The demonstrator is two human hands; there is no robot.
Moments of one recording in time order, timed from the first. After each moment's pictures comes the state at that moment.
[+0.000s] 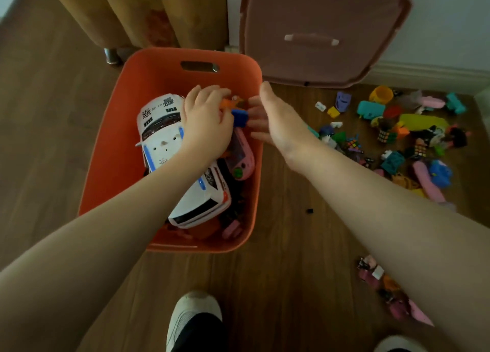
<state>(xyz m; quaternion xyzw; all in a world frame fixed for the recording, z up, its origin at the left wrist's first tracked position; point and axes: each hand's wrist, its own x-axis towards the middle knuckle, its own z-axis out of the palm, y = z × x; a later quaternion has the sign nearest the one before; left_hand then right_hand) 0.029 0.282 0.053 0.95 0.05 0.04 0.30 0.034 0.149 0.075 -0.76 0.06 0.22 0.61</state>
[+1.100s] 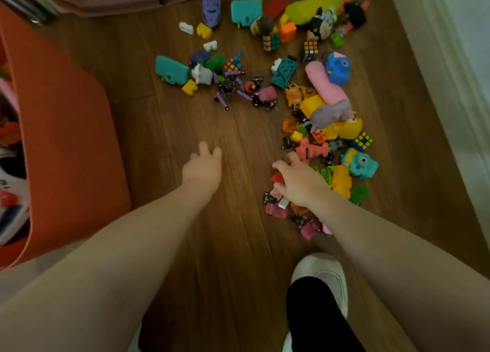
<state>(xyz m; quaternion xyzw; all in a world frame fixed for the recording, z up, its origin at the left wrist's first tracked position) -0.055 0.050 -0.109 0.93 -0.12 -0.34 -0.03 -0.122 -0.140 -0.103 -0.93 0.02 0.34 0.13</state>
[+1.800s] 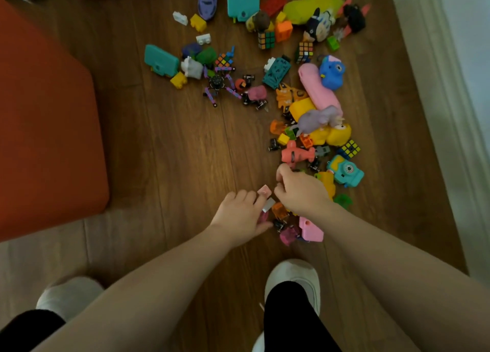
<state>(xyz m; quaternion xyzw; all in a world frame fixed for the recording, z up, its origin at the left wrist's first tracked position) -0.150 -0.013 -0.113 0.89 -0.36 -0.29 0.00 -0.136 -0.172 -0.097 -0.93 0.03 0.32 0.16</state>
